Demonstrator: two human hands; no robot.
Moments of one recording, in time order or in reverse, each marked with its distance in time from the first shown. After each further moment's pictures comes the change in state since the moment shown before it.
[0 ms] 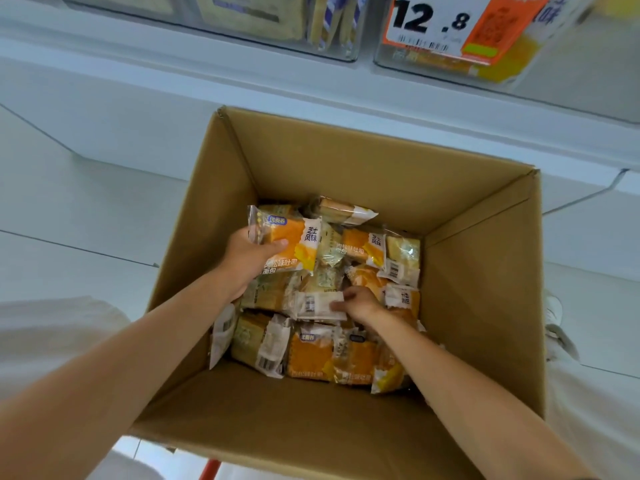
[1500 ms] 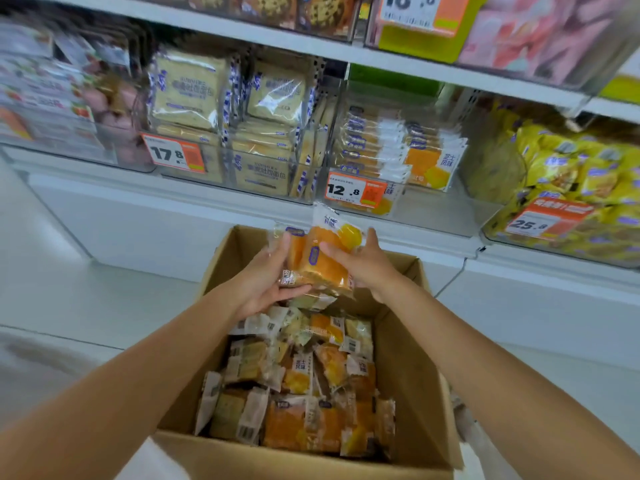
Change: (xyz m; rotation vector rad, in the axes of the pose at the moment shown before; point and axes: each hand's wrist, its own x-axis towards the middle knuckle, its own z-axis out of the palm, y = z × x) left_hand -0.123 0.130 0.017 -0.268 -0.537 0.216; right_hand -0.245 -0.177 -0.113 0.143 0.353 -0.482
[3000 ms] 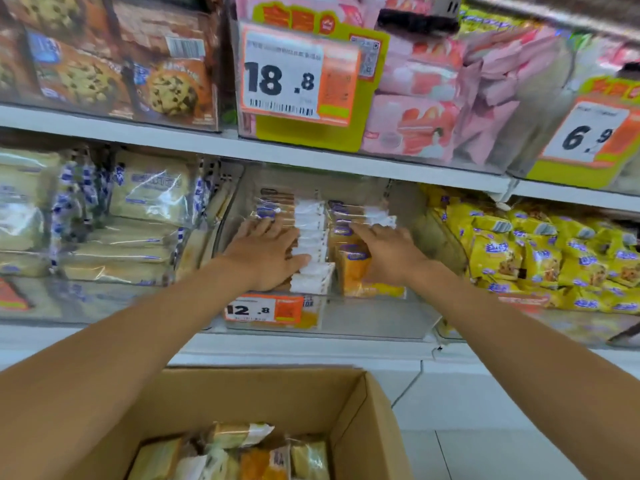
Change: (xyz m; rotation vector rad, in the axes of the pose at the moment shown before) left_hand 0.210 0.152 0.104 1.912 0.088 0.356; right_hand 0.172 -0.044 -0.223 -1.318 0.286 -0.377
